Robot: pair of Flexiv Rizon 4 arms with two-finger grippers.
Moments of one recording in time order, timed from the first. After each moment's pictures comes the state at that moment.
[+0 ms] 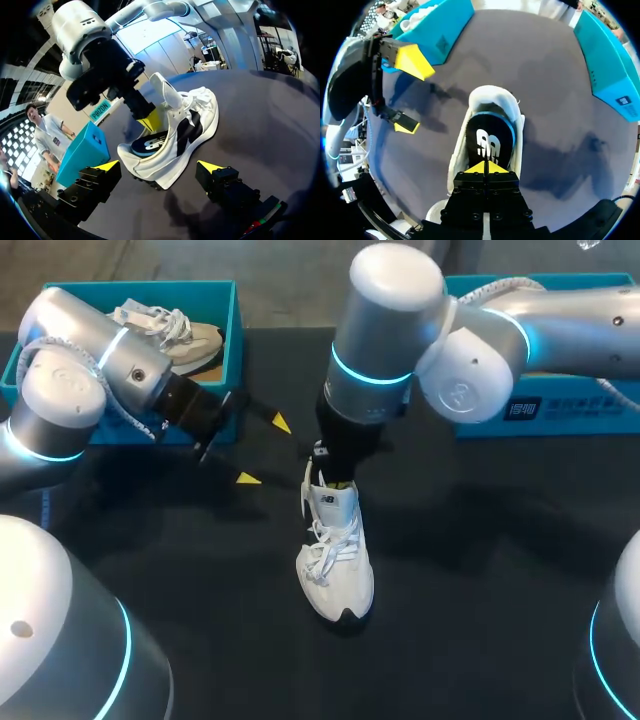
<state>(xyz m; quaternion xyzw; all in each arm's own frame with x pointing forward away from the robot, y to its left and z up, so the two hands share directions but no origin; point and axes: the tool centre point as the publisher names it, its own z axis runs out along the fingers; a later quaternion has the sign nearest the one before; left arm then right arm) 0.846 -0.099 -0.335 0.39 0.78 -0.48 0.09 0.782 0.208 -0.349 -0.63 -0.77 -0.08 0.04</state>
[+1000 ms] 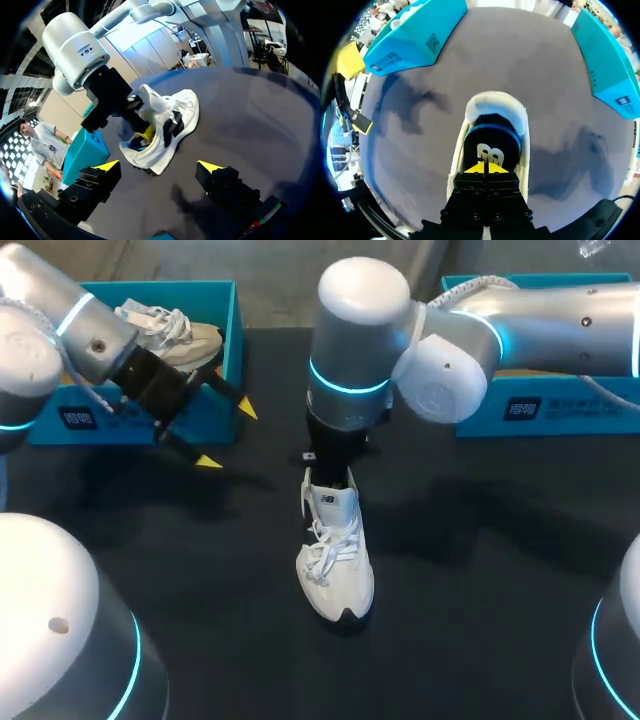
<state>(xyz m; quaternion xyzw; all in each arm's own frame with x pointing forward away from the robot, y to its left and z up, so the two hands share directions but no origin) 0.848 -0.043 -0.296 0.44 0.78 -0.43 0.09 0.797 0.217 -0.363 -0.65 -0.76 -0.07 0.01</state>
